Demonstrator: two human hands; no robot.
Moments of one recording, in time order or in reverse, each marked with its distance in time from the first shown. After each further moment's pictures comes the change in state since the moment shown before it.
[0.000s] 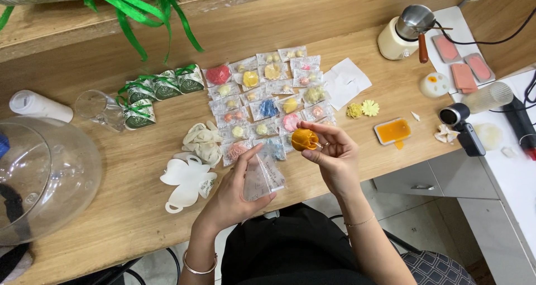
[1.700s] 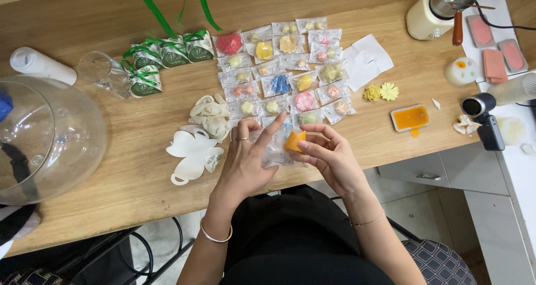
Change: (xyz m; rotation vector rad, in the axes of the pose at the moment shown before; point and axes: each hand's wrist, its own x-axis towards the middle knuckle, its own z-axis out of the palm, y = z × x) left_hand 0.014 0.000 0.011 0.432 0.208 0.097; right_hand -0.009 -0.011 0.027 0.097 0.141 0.677
